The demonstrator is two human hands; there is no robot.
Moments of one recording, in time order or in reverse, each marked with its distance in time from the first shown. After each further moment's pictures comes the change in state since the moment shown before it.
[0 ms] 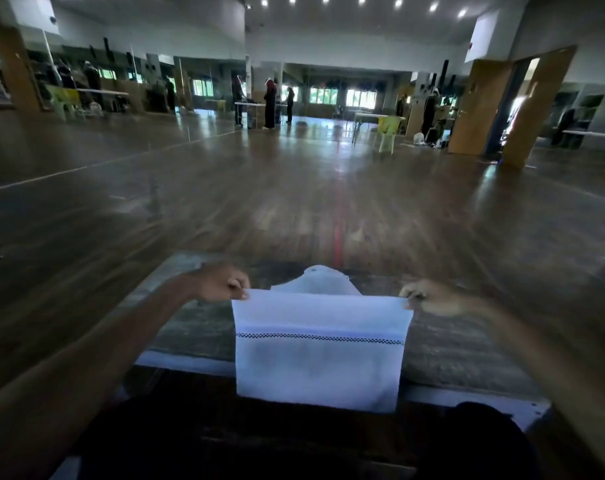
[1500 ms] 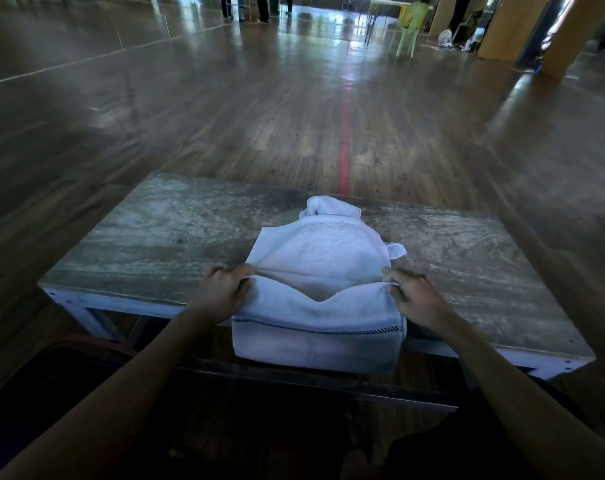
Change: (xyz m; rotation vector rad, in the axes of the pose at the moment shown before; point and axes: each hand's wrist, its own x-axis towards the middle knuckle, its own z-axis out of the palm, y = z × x) left_hand 0.065 -0.086 0.179 0.129 0.510 0.074; right_hand 0.057 0.050 0.162 0.065 0.162 -0.062
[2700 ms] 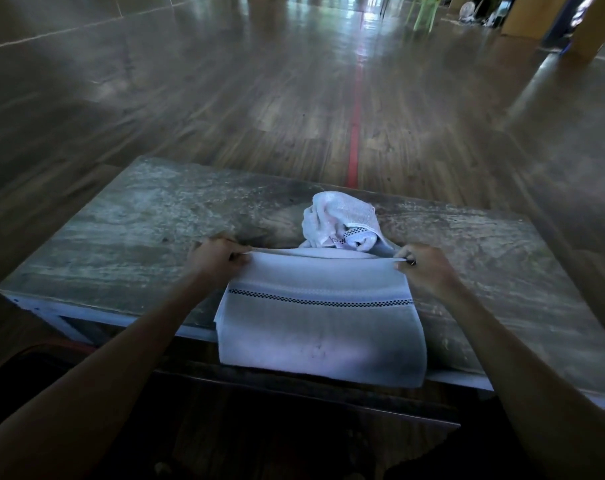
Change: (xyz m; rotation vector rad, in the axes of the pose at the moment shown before) left_hand 0.079 -0.047 0.019 0.015 -0.164 -0.304; right_hand 0.093 0.010 -0.010 0.145 0.027 0.283
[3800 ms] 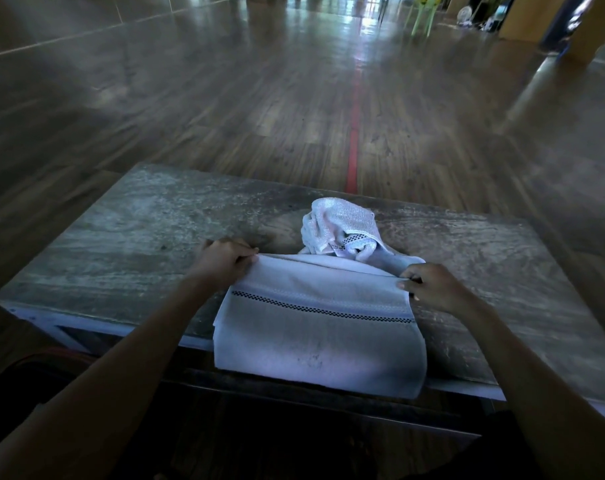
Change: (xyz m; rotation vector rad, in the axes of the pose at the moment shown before) left_hand 0.012 0.009 -0.003 0.070 -0.005 0.136; right_hand -0.007 0.014 -0.008 -0.076 -0.206 -0.077
